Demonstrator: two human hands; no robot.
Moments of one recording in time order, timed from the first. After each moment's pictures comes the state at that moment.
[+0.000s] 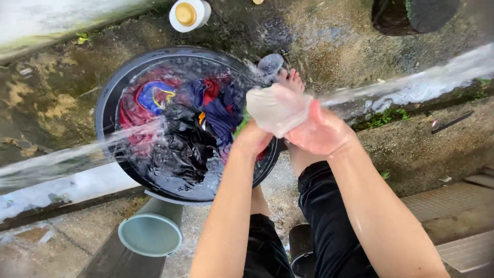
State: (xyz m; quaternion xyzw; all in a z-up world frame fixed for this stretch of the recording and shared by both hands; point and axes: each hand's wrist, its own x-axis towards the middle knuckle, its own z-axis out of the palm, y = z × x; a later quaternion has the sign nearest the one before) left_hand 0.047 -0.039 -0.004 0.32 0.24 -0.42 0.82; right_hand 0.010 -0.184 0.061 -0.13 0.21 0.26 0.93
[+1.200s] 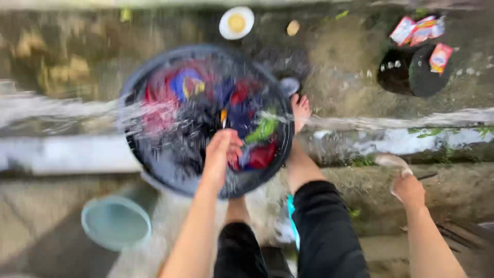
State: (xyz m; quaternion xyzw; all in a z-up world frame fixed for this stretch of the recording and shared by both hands) left_hand -0.009 0.117 -0.020 0.54 0.38 -0.34 0.68; right_hand 0.018 -0.165 -0.306 -0.97 0.20 0.11 0.00
